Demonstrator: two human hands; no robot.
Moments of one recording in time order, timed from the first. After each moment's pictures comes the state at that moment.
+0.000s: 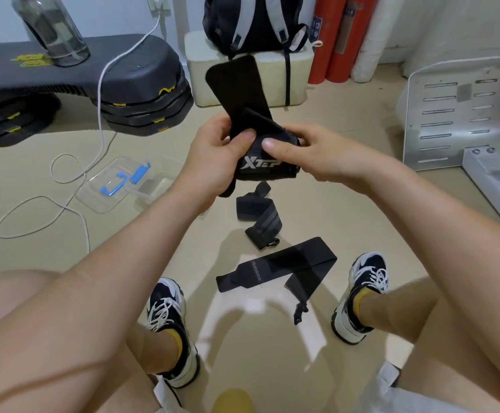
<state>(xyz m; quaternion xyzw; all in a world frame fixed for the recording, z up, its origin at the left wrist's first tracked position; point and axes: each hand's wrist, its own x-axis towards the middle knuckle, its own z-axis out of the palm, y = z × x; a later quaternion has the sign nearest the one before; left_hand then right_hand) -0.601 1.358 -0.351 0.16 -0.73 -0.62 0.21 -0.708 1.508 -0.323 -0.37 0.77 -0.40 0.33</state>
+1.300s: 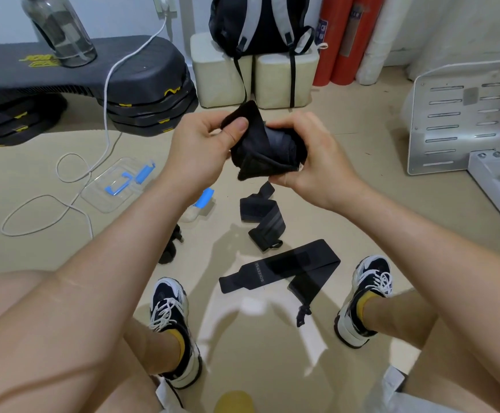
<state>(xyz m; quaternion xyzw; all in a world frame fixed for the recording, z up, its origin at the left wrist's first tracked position) -0.588 1.344 -0.332 0.17 -0.78 -0.56 0.24 -0.699 1.498 -0.362 -0.45 0.78 -0.43 0.02</state>
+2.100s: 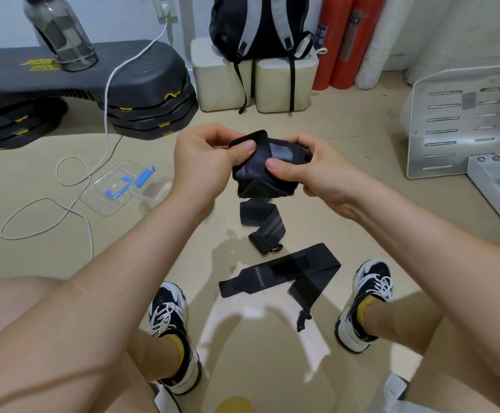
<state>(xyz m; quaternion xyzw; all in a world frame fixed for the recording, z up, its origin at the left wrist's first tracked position) -0.592 1.356 -0.342 0.26 -0.71 -0.59 0.28 -0.687 1.499 -0.338 -0.23 0.72 -0.58 0.32</state>
